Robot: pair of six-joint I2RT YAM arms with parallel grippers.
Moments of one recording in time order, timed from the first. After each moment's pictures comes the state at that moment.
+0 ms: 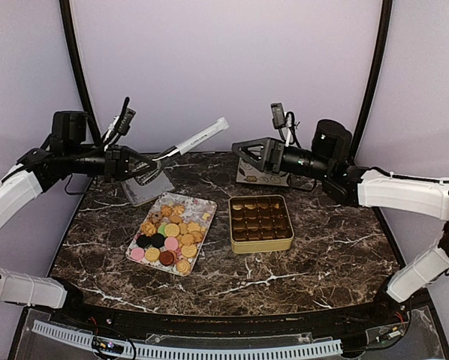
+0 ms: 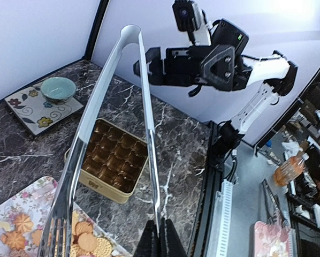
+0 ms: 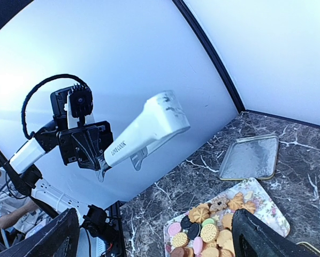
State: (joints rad) left arm -0.37 1.12 1.16 -0.54 0.92 0.00; right arm 0.74 1.44 1.06 0.42 -0.52 0.55
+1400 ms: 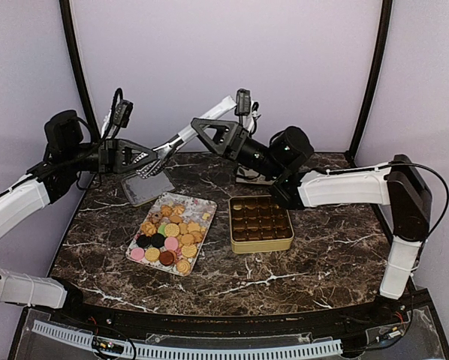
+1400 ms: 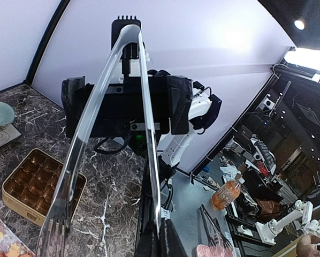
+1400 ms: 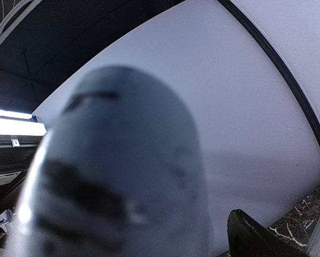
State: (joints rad) left arm -0.35 1.11 0.99 0.12 1.19 -0.59; right arm 0.91 1.86 1.33 1.11 -0.48 0.90
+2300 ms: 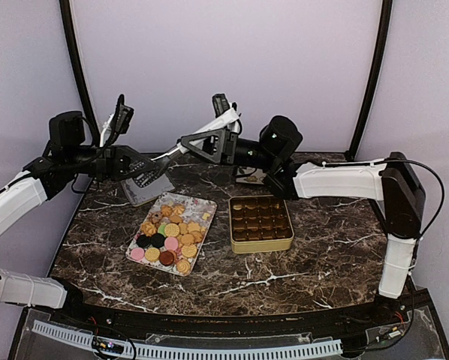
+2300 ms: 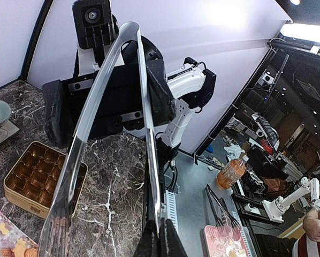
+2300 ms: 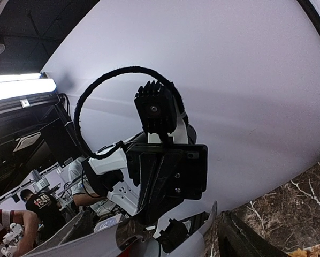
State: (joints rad) left arm -0.35 1.11 1.03 -0.13 1.26 -0.33; right arm 0.88 1.91 1.43 0.93 -0.80 0.94
